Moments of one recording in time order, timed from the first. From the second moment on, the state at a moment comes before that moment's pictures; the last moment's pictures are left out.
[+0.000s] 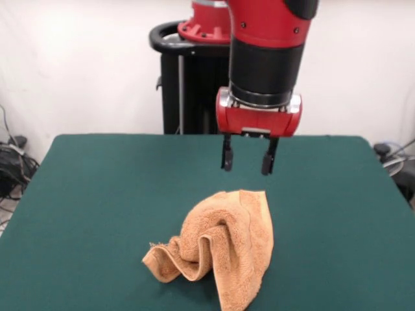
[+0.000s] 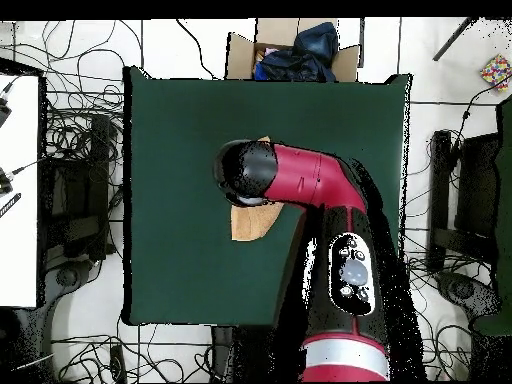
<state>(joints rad) -0.19 -0.66 -0.01 1.49 -0.02 0.77 1.65</state>
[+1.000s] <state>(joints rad) -0.29 -0.59 0.02 1.43 -0.14 0.73 1.65</state>
